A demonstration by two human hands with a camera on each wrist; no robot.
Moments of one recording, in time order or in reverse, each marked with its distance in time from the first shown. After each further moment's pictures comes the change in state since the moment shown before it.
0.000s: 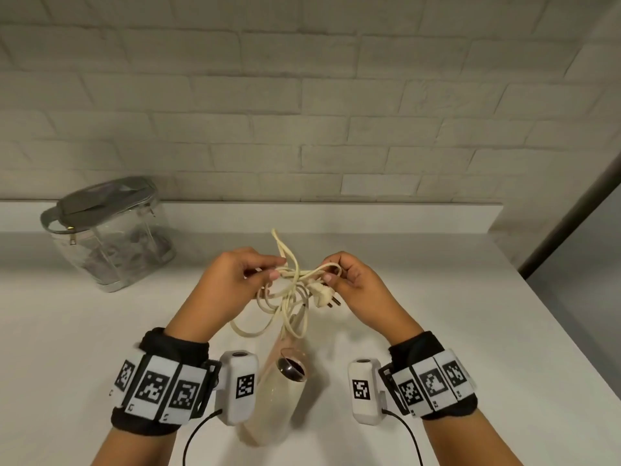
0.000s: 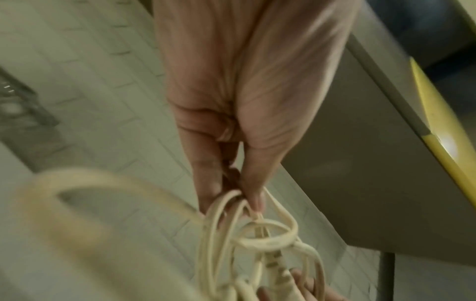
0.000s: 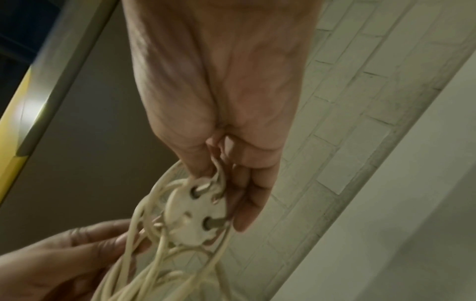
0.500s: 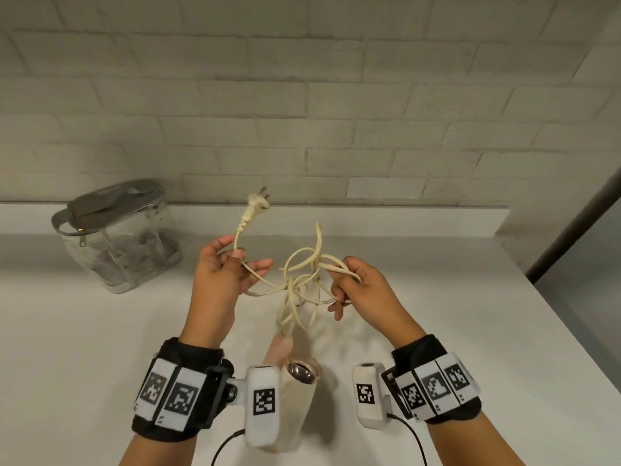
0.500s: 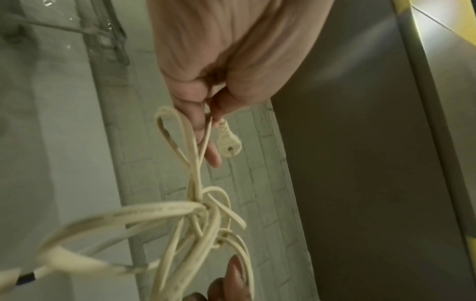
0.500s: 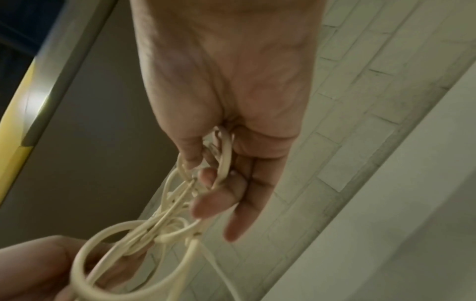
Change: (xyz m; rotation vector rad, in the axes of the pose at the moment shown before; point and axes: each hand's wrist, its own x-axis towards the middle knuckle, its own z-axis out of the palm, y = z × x) left_hand -0.001 0.003 0.003 -0.786 0.411 -0.201; right_hand 0.000 -0.005 0.004 0.049 0.053 0.119
